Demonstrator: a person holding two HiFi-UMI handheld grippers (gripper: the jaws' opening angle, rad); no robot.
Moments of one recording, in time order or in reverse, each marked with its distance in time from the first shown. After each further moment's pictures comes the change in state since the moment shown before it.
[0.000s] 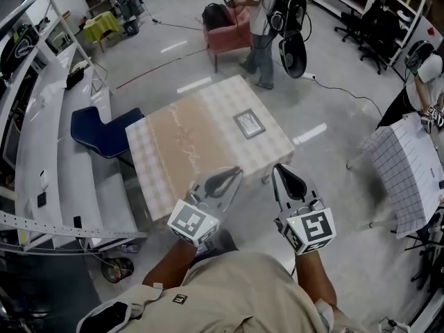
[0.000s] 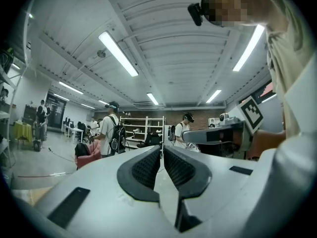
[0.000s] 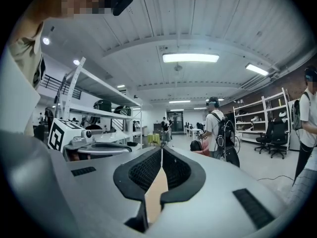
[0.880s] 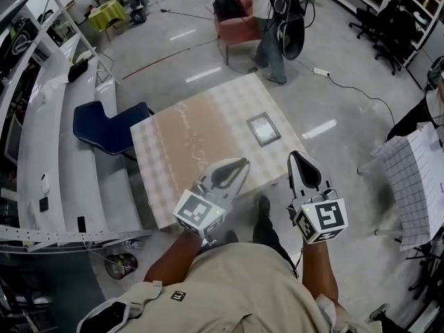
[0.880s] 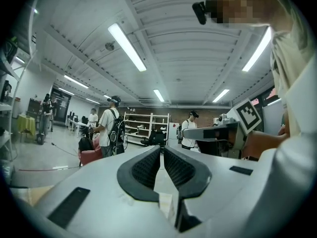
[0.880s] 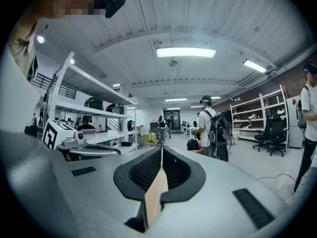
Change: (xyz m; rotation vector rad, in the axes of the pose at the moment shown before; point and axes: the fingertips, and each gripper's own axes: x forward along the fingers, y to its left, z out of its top) left arm 0.051 0.101 -0.029 -0.057 0.035 0.036; right arm 0.106 -0.061 -0.018 0.024 0.016 -0.033
